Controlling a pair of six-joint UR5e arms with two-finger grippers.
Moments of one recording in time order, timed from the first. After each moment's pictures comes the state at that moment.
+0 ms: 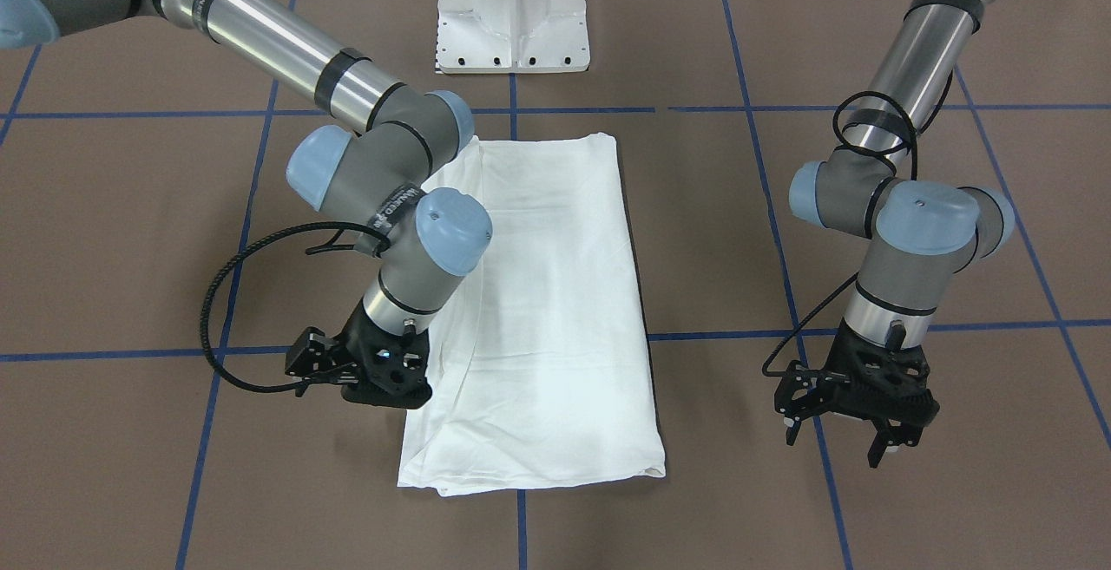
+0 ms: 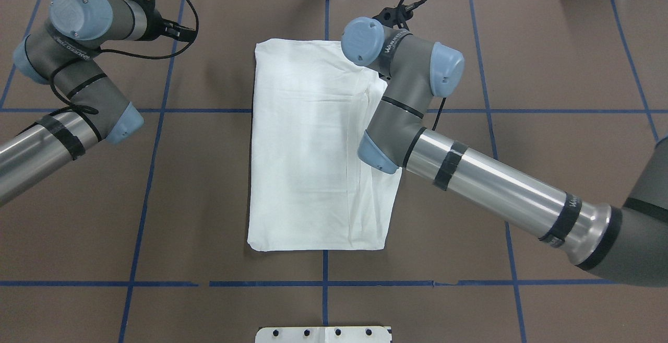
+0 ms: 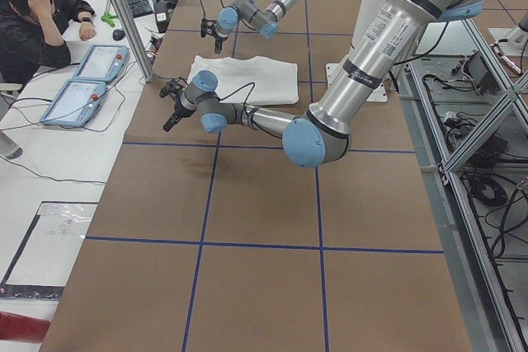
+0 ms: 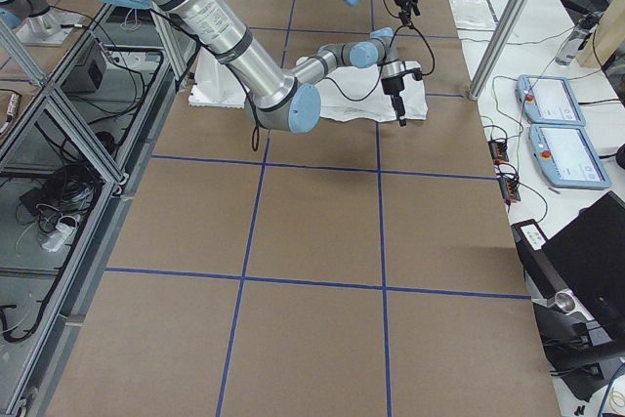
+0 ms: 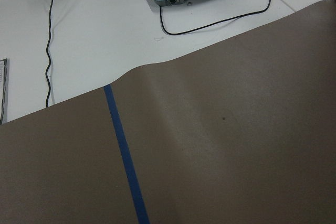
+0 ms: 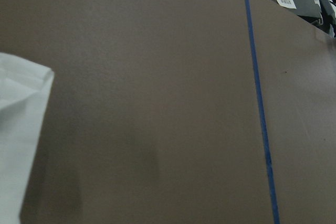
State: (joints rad) left arm -0.93 -2.19 -1.10 -2.48 -1.70 -0.61; right arm 0.68 -0.67 1.15 -1.70 1.41 0.91
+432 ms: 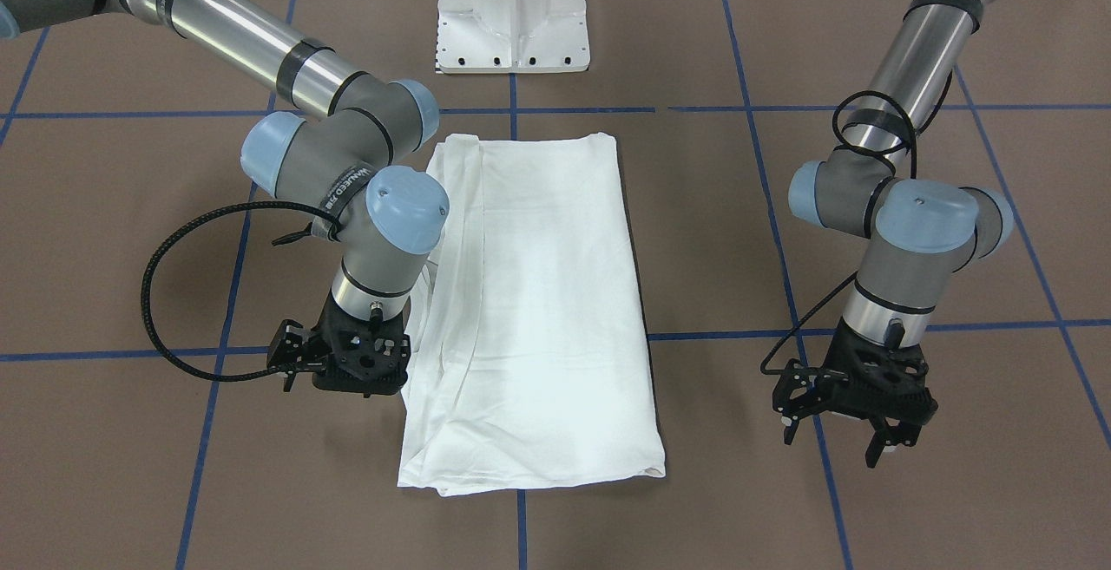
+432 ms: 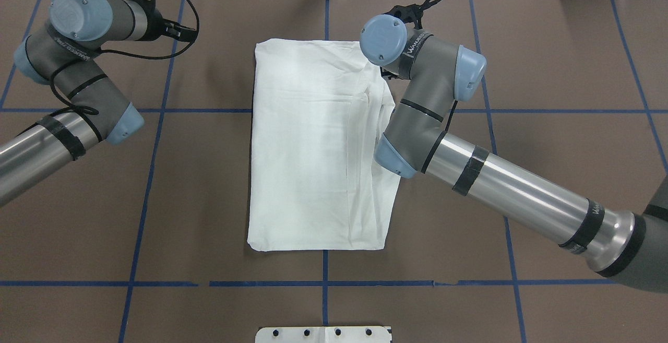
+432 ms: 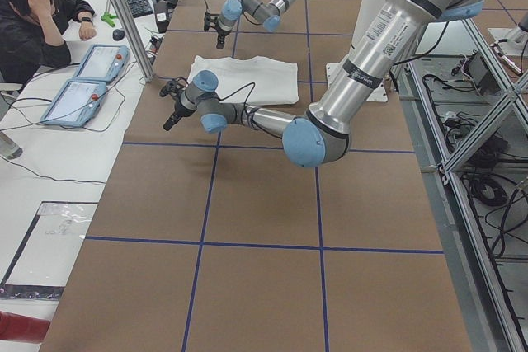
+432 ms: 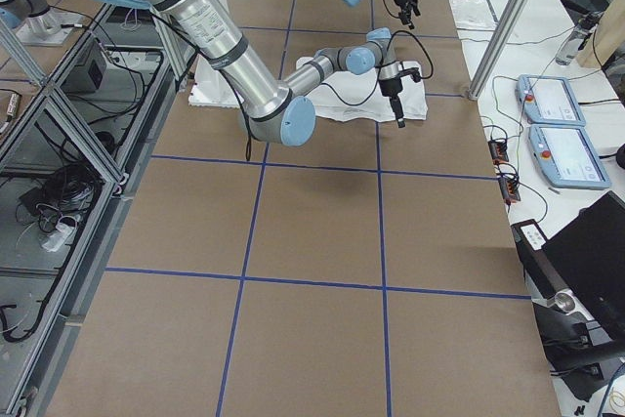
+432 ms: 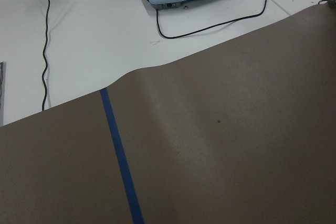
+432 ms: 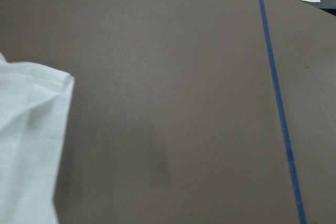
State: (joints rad) left arm -0.92 -2.19 -1.10 -2.49 -1.70 -0.61; right arm 0.69 -0.71 1.23 -1.61 1.48 0.99
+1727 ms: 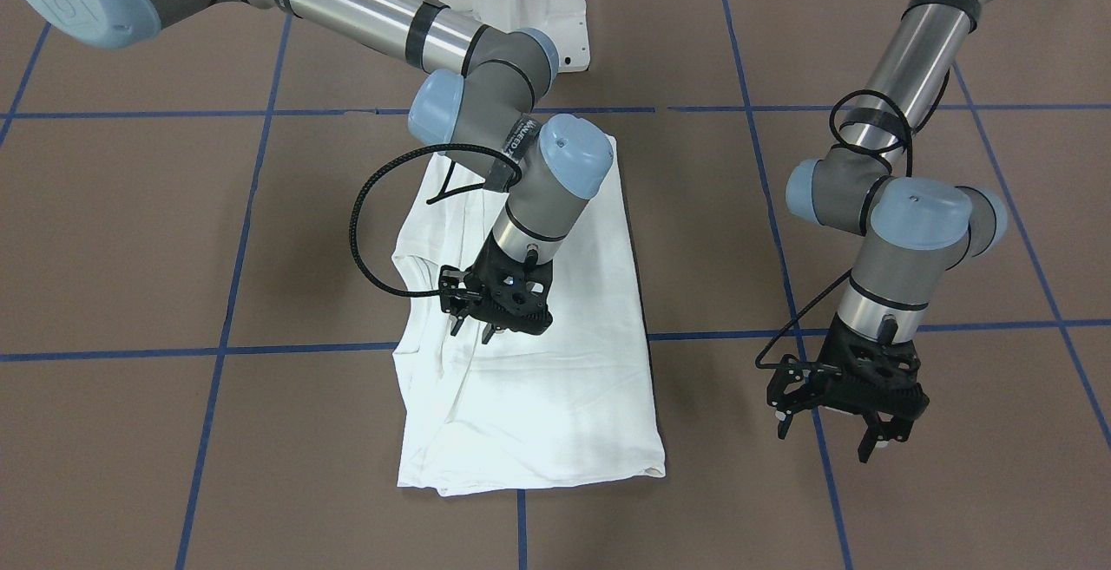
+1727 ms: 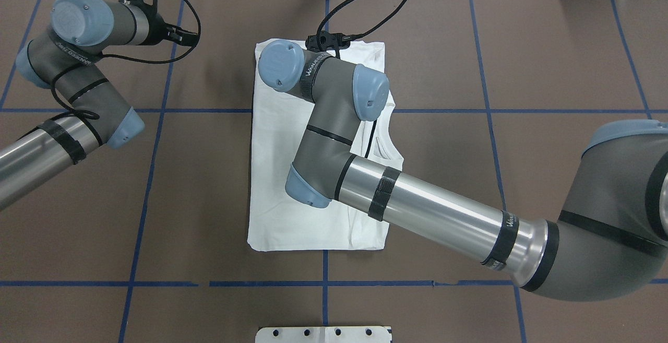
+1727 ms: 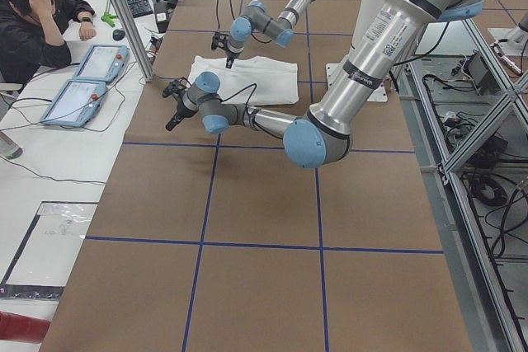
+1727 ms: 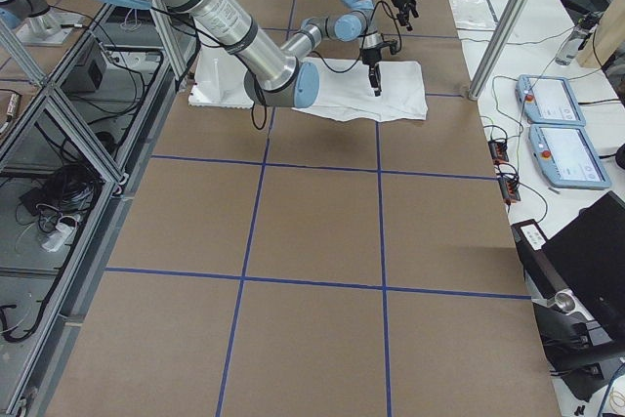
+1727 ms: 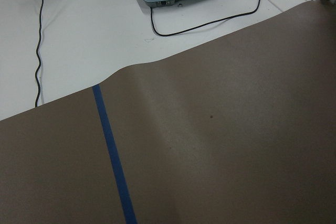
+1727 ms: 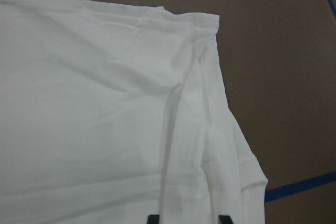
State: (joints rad) left arm -0.91 -2.18 -1.10 -2.50 -1.71 -0.61; right arm 0.55 -0.47 1.04 -1.72 1.48 1.25
